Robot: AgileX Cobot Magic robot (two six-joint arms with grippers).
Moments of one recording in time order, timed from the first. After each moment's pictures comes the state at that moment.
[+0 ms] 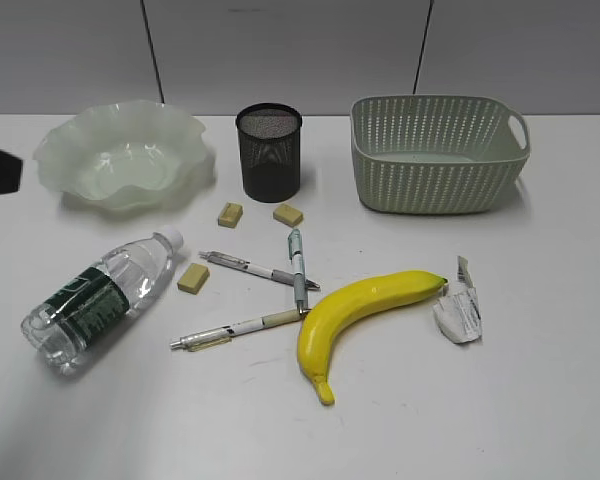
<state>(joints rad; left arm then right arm) -0.08 0.97 -0.74 -0.73 0.78 0.65 0.00 -0.01 -0.51 0.02 1.04 0.02</state>
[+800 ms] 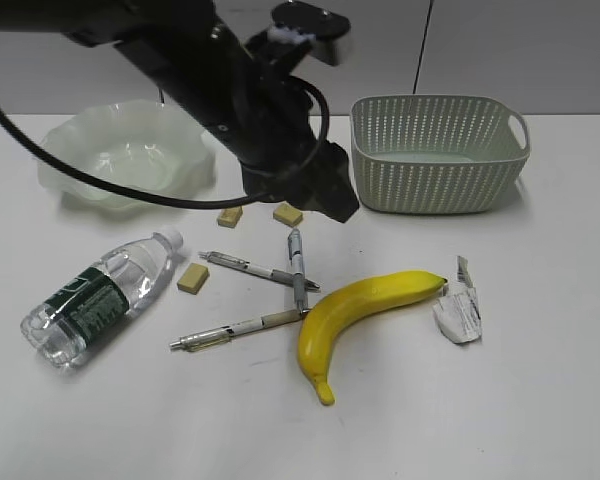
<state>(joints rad) -0.67 1.86 -1.45 -0.44 0.75 0.57 0.00 -0.01 -0.51 0.02 1.04 0.02</state>
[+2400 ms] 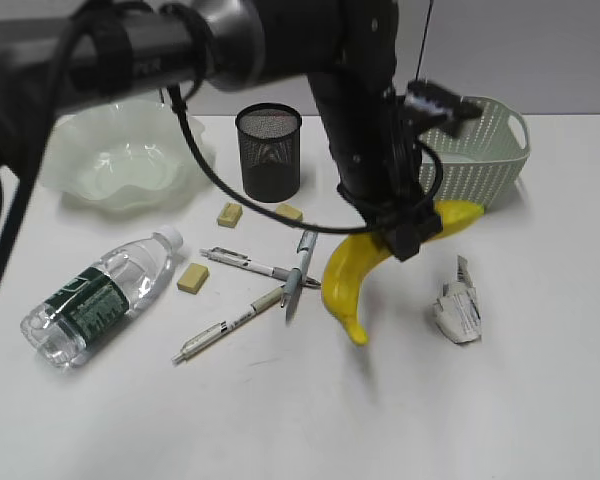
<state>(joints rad) -0.82 2.34 -2.10 -0.19 1.16 0.35 0.00 -0.01 -0.51 0.02 1.04 0.02</state>
